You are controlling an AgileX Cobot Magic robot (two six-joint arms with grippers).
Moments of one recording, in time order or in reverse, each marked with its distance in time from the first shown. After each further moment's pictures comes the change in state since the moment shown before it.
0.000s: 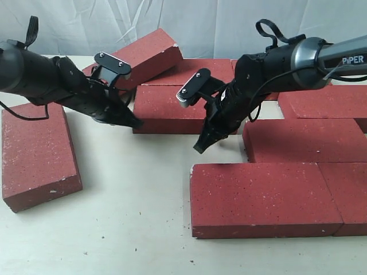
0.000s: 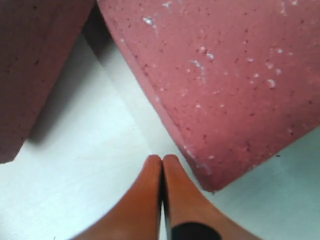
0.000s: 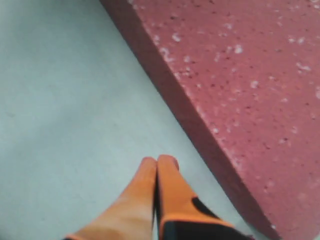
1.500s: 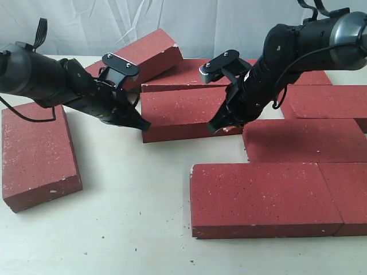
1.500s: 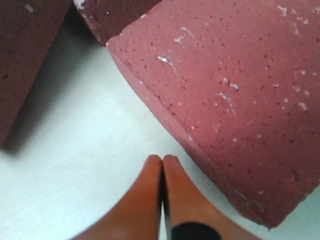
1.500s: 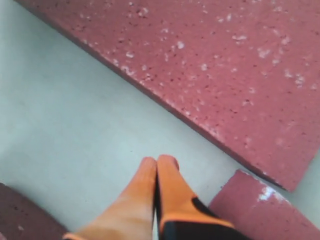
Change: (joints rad) left arm -0.032 0.002 -0.002 -0.025 -0.017 0.004; right arm -0.088 -0.093 0.000 0.097 0.149 0.075
